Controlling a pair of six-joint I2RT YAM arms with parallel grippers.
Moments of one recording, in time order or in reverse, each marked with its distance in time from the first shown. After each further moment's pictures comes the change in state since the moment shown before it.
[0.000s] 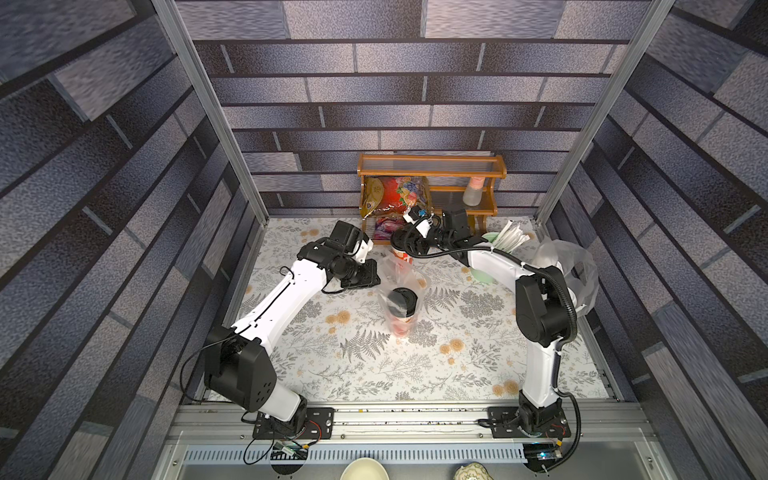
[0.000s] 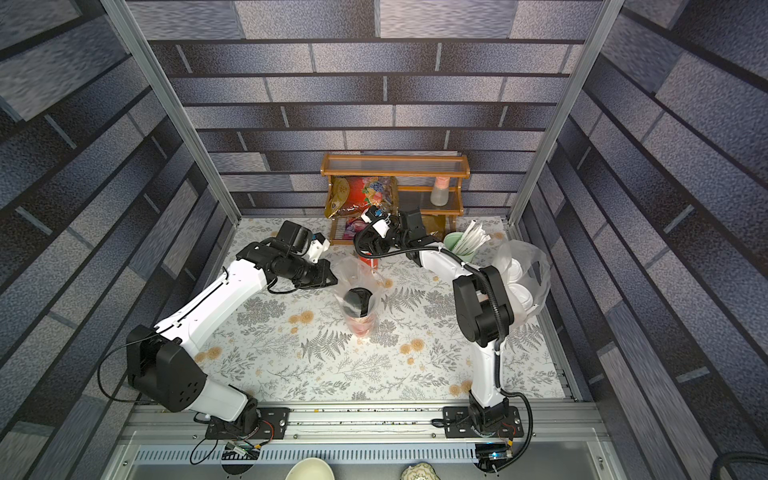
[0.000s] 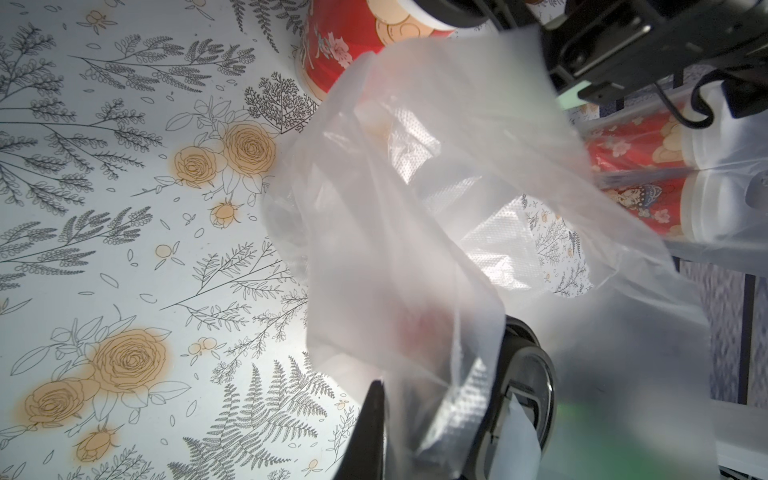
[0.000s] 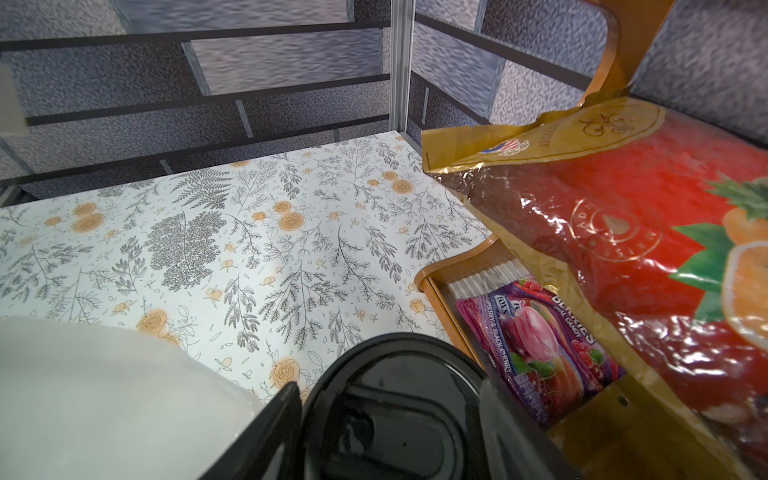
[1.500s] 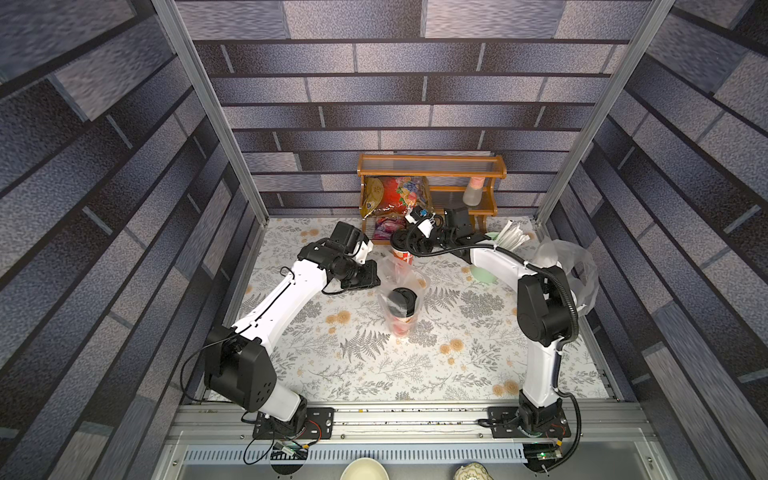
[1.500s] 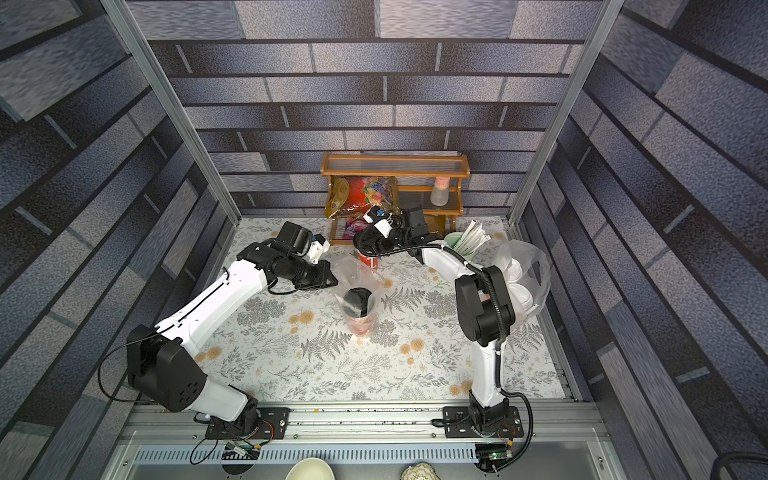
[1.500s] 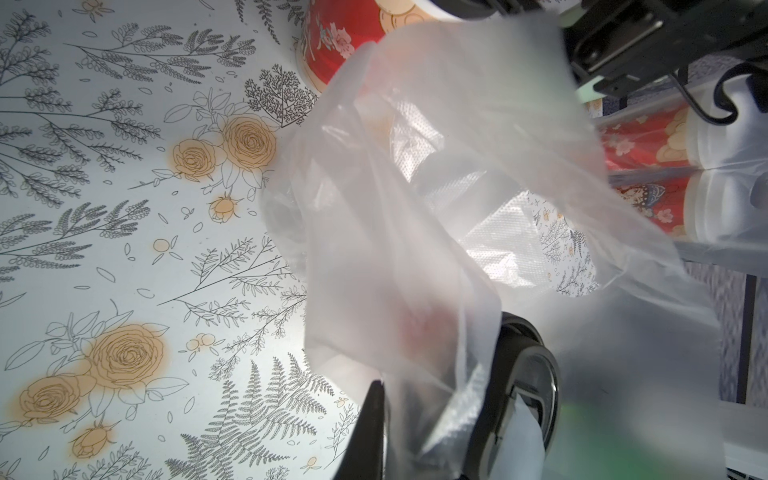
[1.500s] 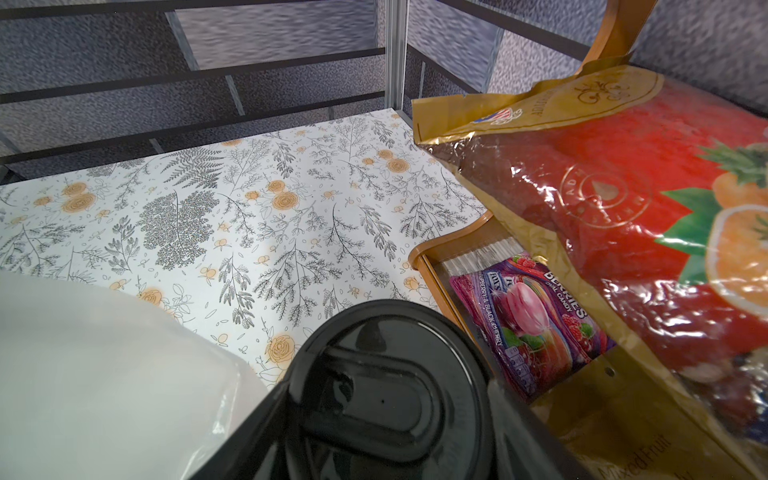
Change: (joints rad) left arm -0.005 0.000 -0.008 0.000 0.000 -0.007; right arm -0.022 0.000 0.020 -0.085 0.010 -0.048
